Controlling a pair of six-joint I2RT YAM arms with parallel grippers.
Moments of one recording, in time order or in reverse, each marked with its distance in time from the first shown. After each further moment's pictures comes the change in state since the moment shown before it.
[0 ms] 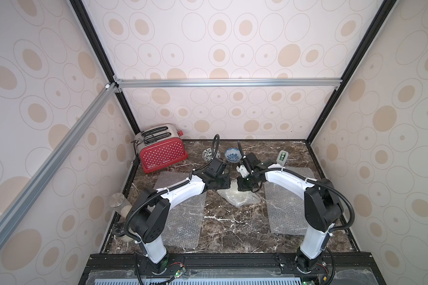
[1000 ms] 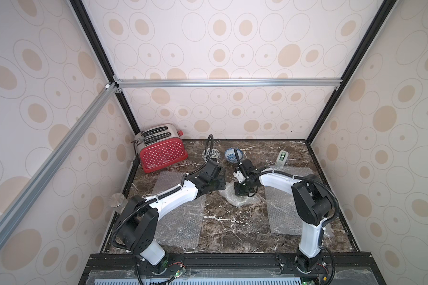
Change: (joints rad) left arm 0.000 -0.122 -0.103 0.030 -0.100 -0.013; right arm 0.014 0.124 -0.125 0.196 -0.023 0.007
